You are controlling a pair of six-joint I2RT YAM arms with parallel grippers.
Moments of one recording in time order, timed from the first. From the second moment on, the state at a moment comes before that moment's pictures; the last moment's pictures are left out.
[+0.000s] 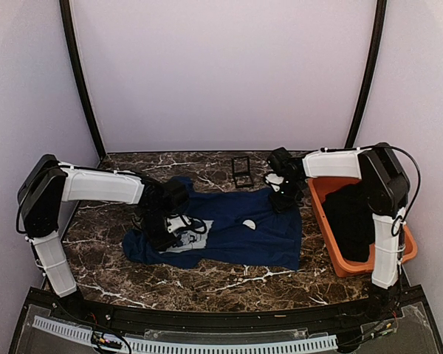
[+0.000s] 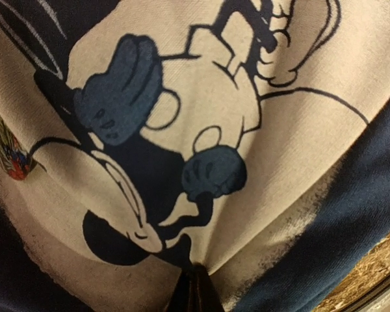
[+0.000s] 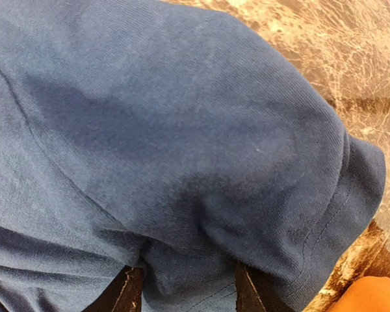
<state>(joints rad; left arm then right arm) -0.75 1.82 1.19 -0.97 -0.03 0.17 0.54 2.07 1.49 -0.72 0.12 -0.01</state>
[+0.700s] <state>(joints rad) -0.75 1.68 1.29 -0.97 0.11 0.14 0.58 1.86 1.51 -0.77 -0.11 -0.02</state>
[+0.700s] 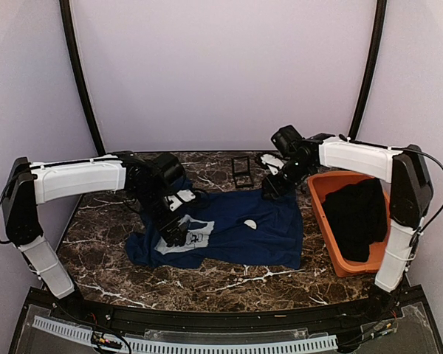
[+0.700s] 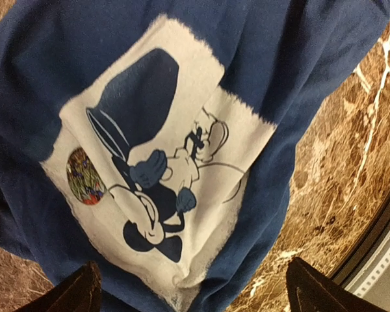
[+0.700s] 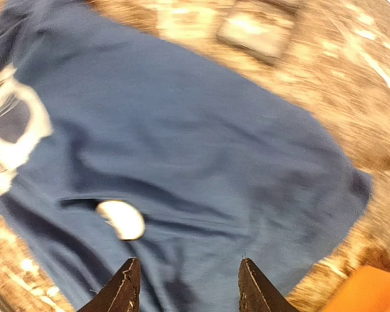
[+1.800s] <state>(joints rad) -0.80 1.72 1.25 -0.86 0.12 0.12 0.61 2.05 1.38 -0.57 -0.52 -0.13</state>
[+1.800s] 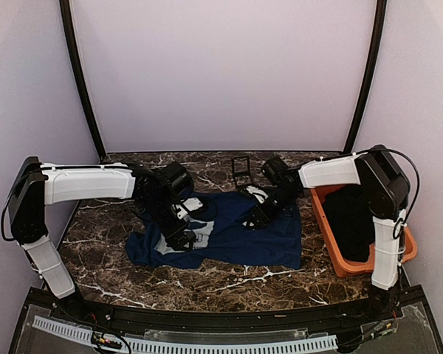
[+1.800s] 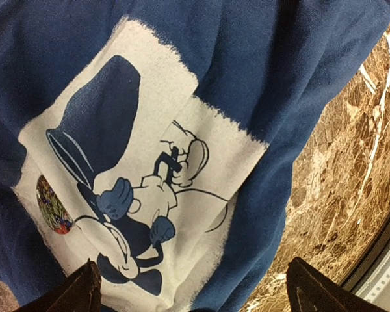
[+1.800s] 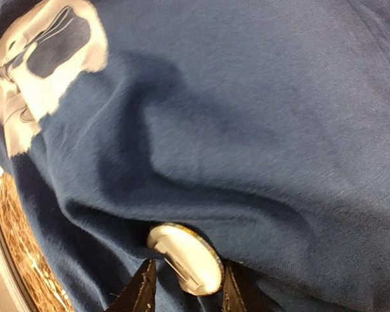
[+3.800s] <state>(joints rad) -0.82 1.73 1.21 -0.83 0.11 0.12 0.56 2.08 1.38 -0.53 -0.66 -0.18</state>
